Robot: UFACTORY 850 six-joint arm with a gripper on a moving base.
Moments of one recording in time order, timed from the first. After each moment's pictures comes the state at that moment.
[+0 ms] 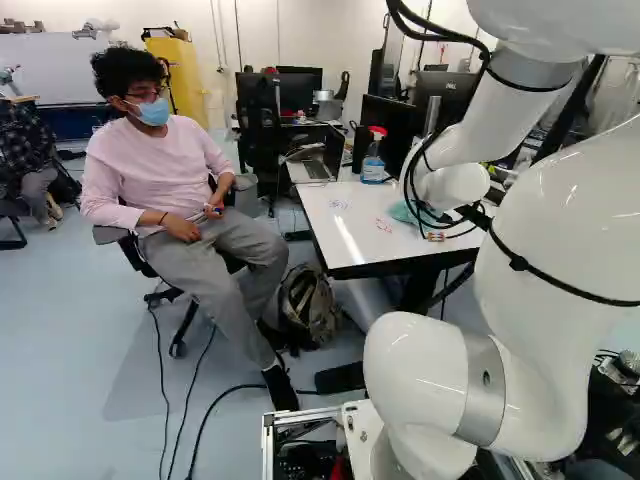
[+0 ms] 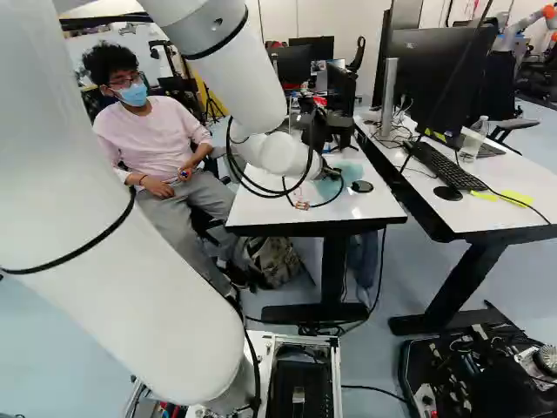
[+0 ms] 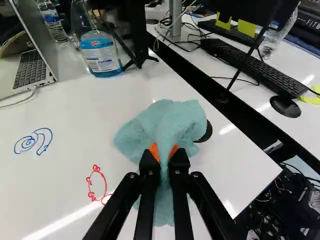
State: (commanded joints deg) arm -25.9 2.1 -30.6 -1.6 22.4 0.0
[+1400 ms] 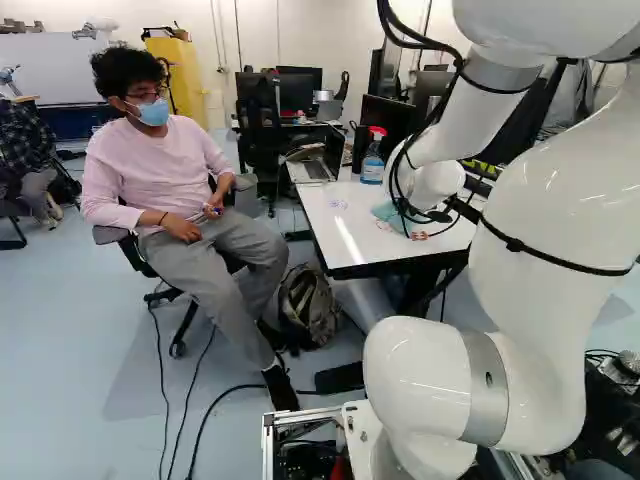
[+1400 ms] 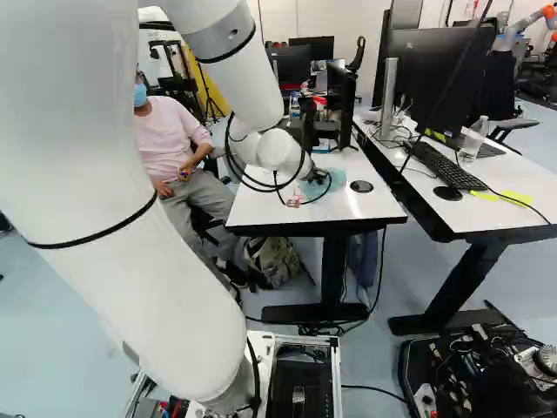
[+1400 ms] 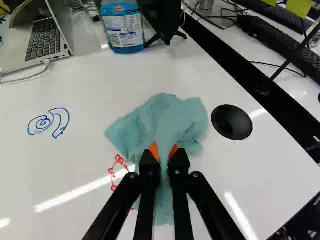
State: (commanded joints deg) arm -21.2 -3.8 -34.3 -1.6 18.4 0.0
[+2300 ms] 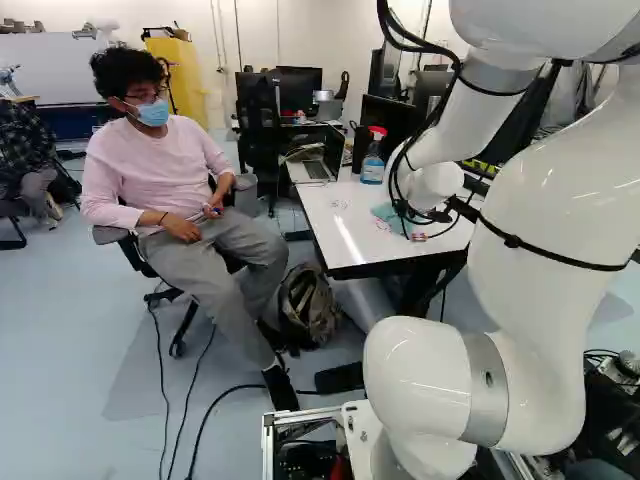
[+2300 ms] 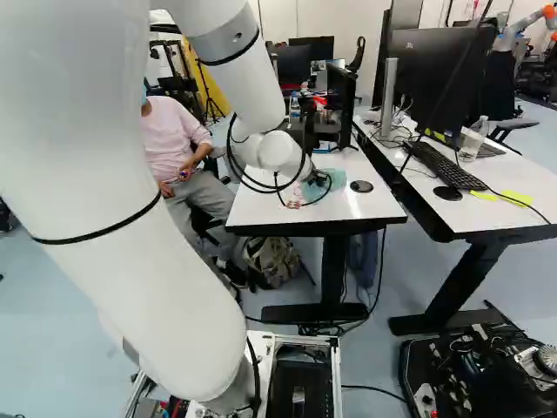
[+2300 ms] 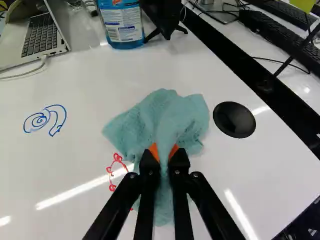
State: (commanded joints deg) arm -21.2 -4.6 -34.5 -1.6 18.4 0.0
